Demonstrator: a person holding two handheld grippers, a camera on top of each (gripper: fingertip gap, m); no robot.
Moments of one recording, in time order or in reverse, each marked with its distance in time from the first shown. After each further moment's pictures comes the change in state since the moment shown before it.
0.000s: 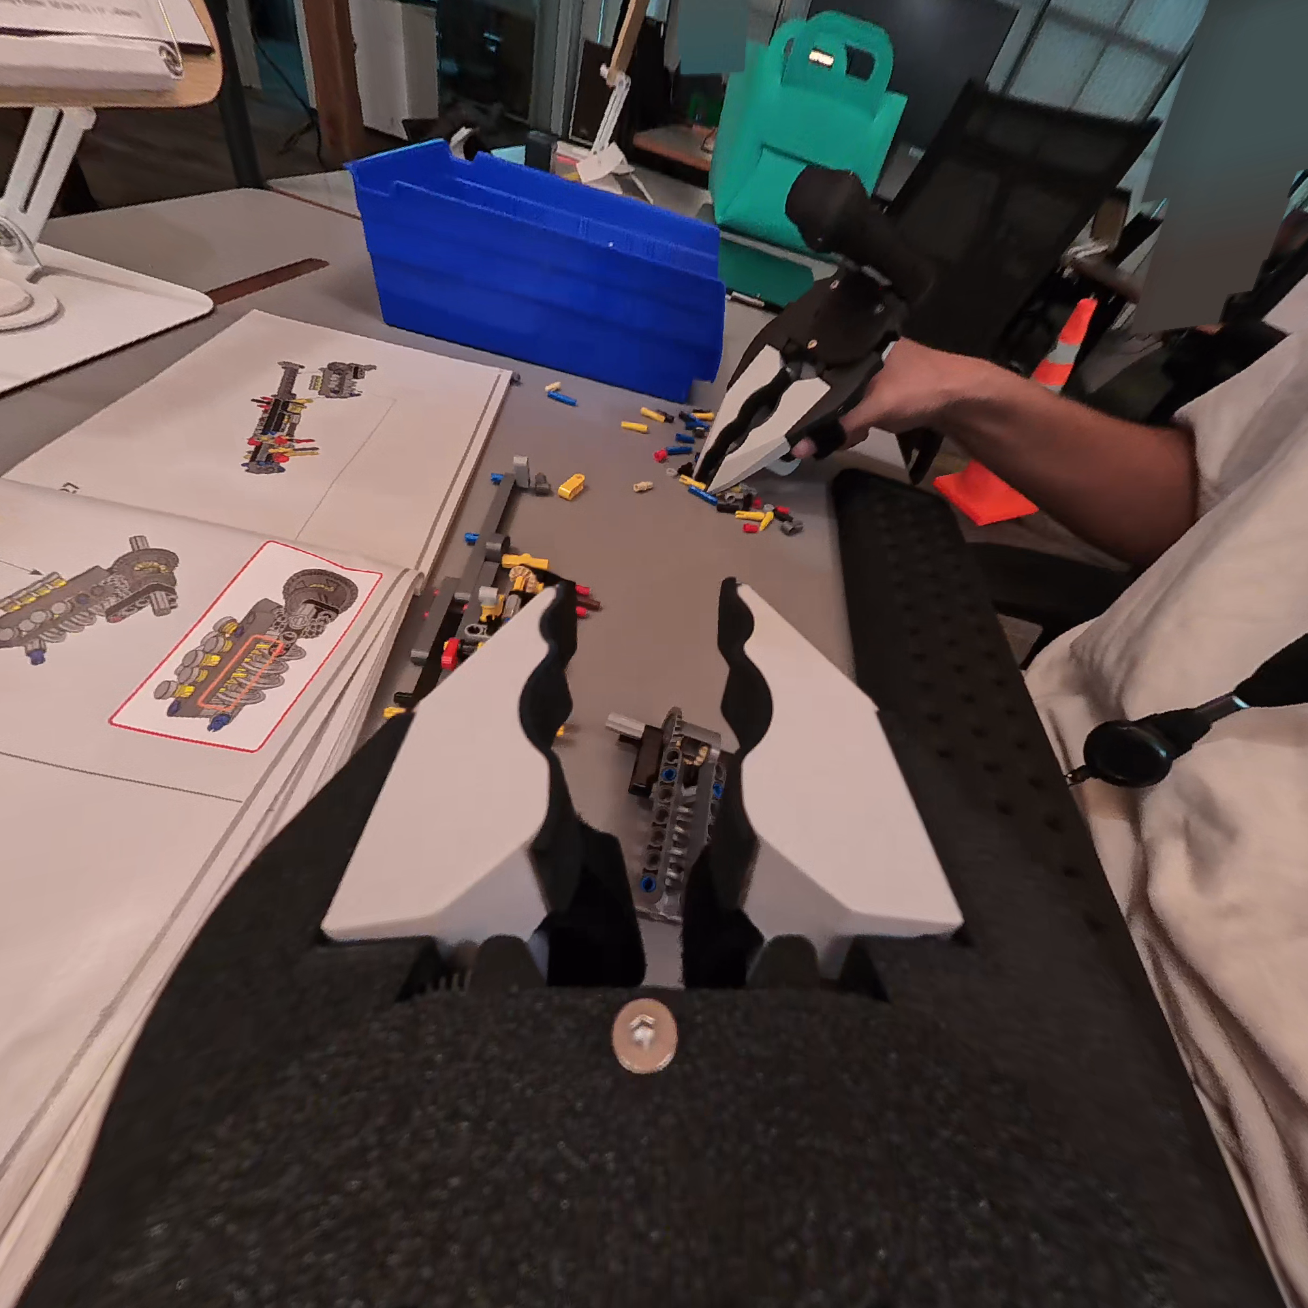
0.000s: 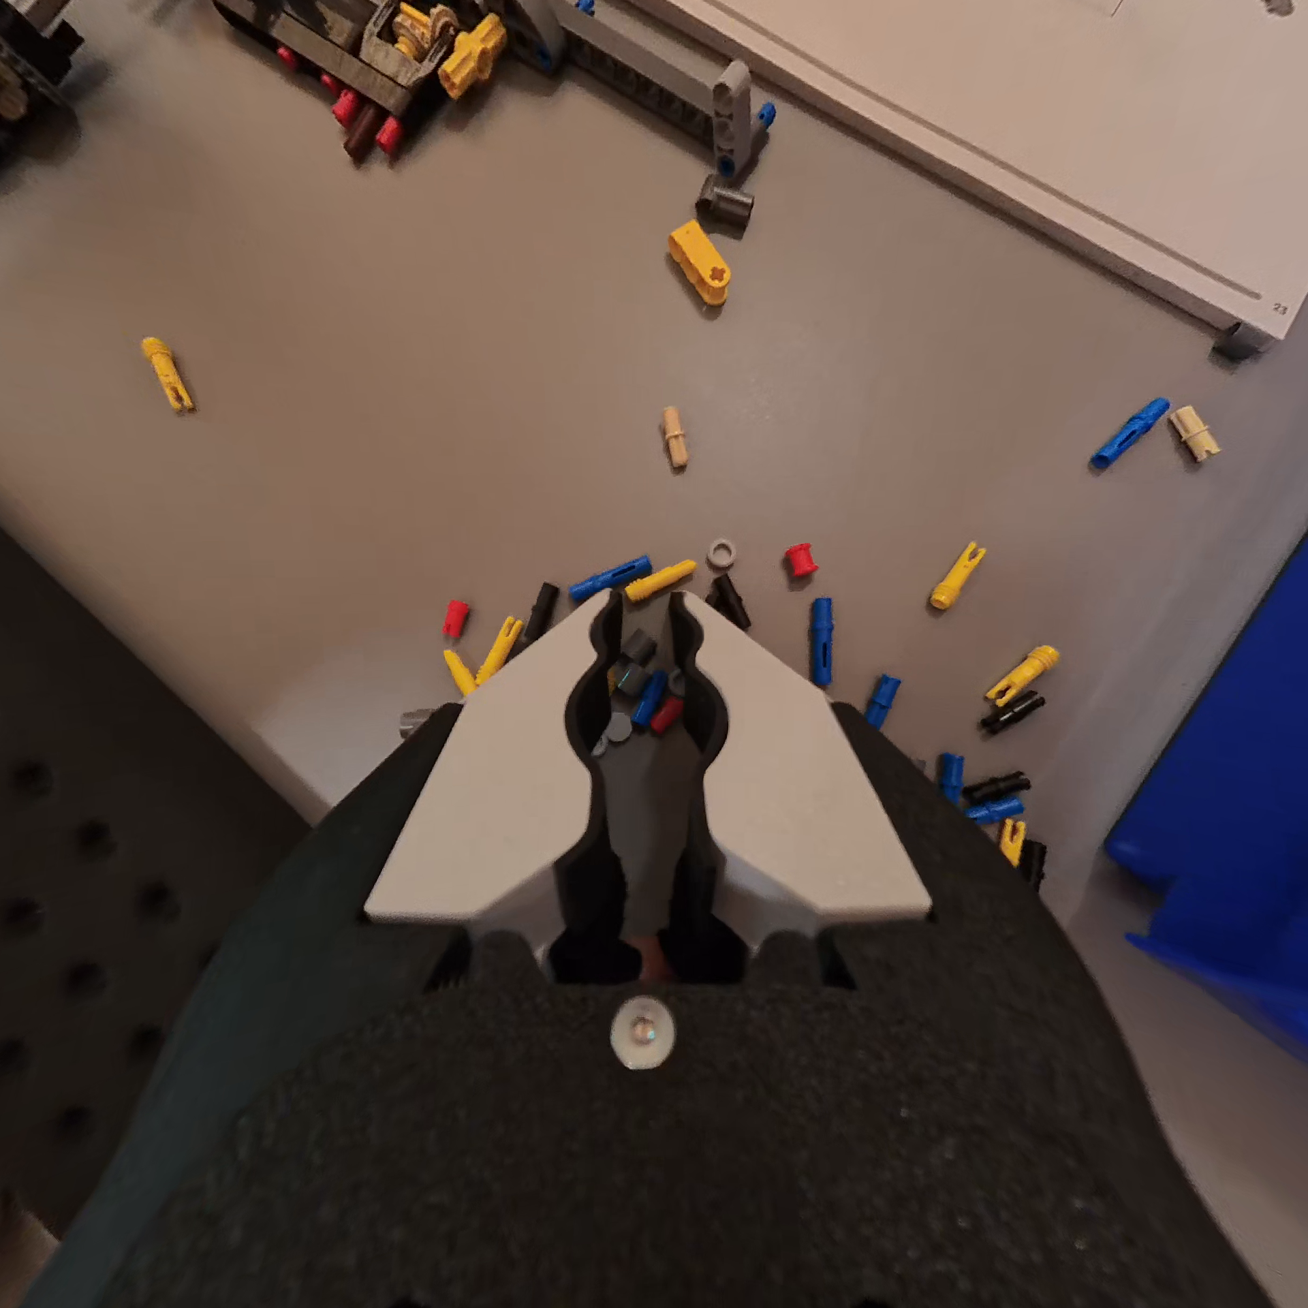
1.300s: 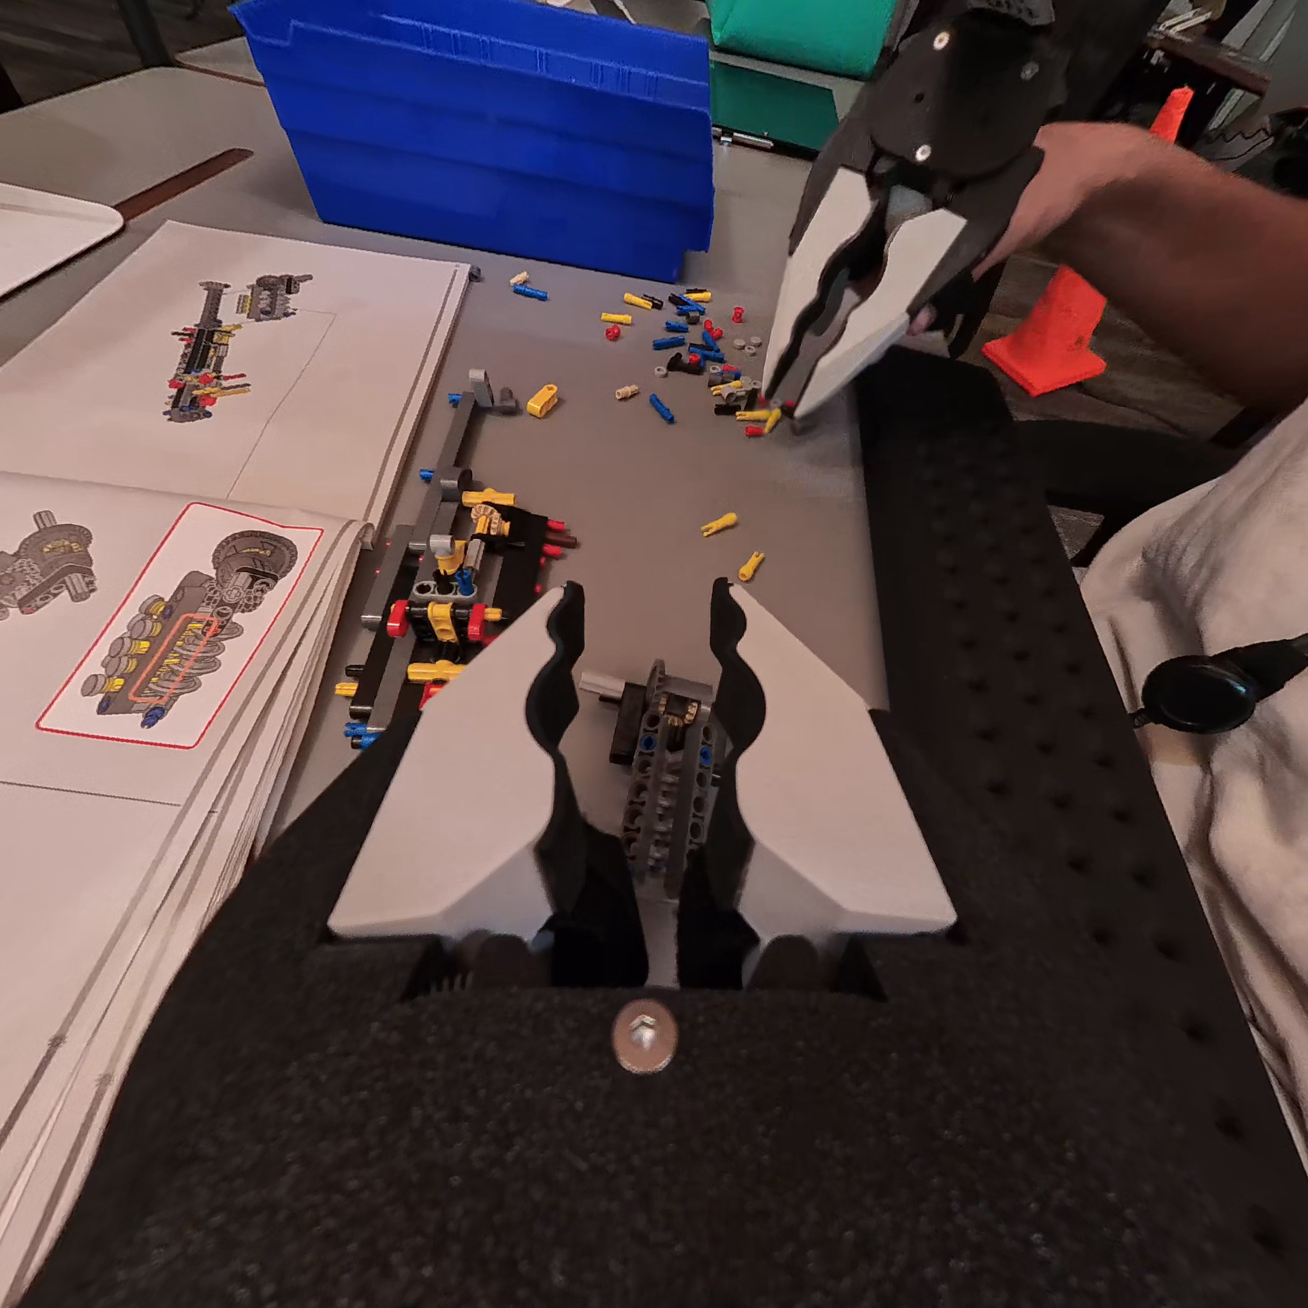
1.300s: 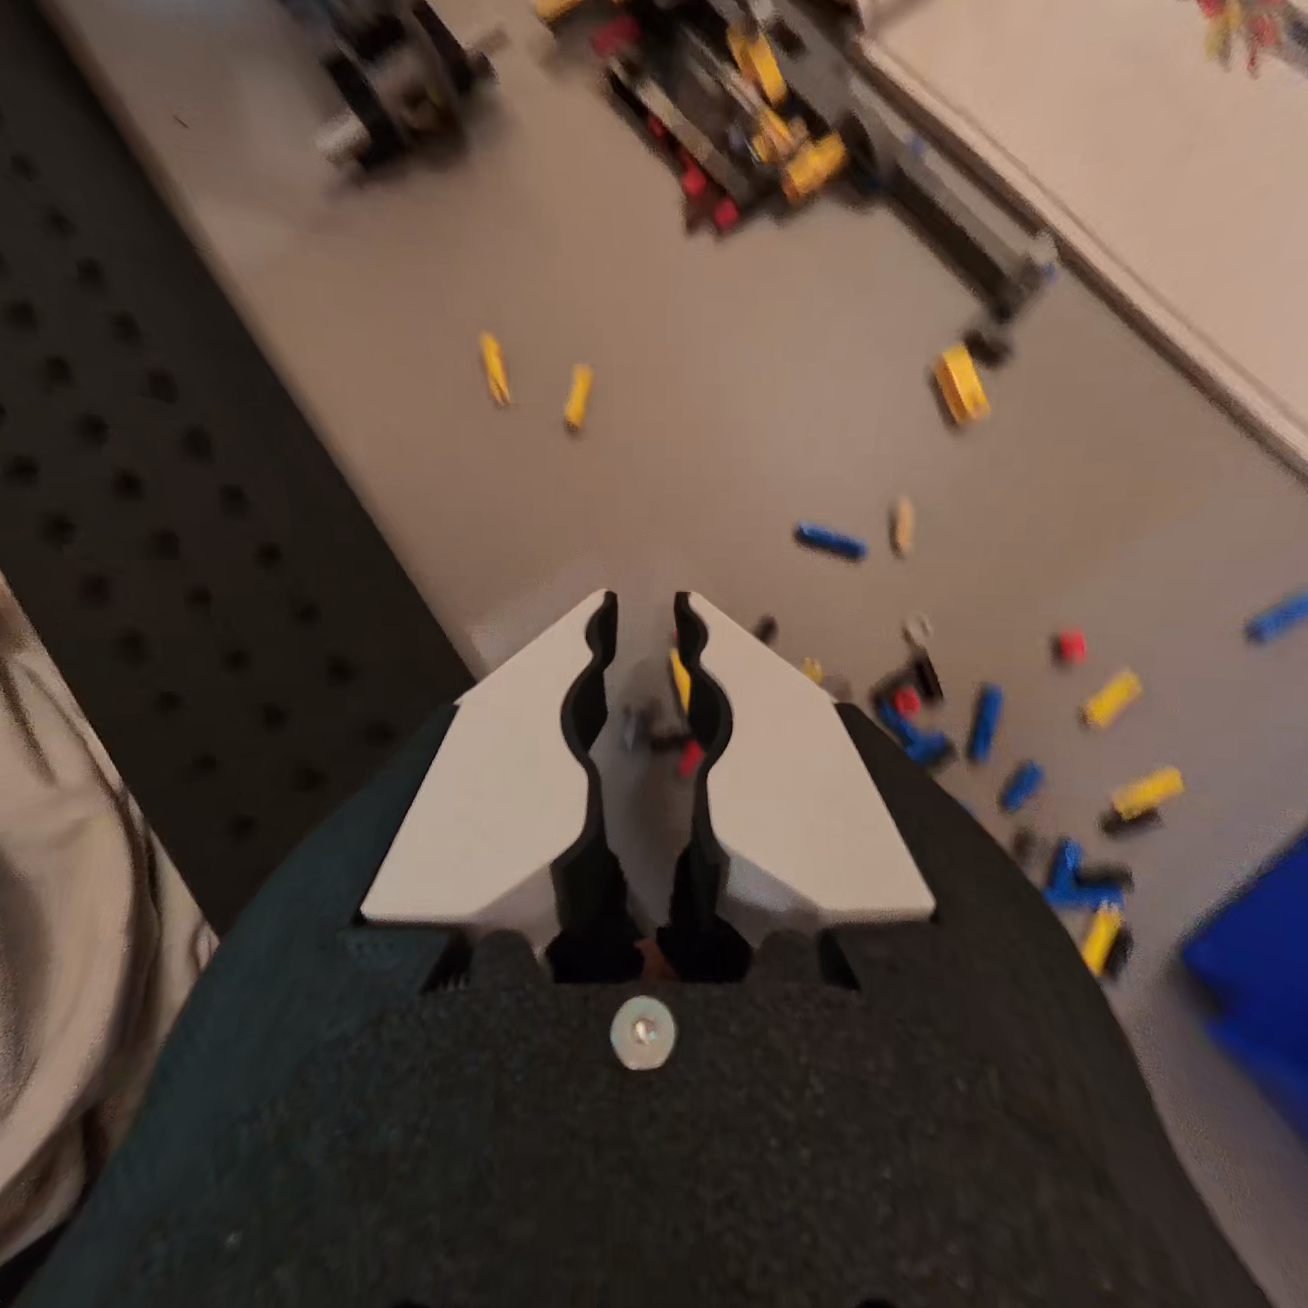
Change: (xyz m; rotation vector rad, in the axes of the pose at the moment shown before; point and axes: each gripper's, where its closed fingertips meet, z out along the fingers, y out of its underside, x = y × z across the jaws) left arm 0.012 0.029 0.021 -0.160 -0.015 0.098; right arm -0.067 -0.013 -0.023 -0.007 -0.143 -0.200
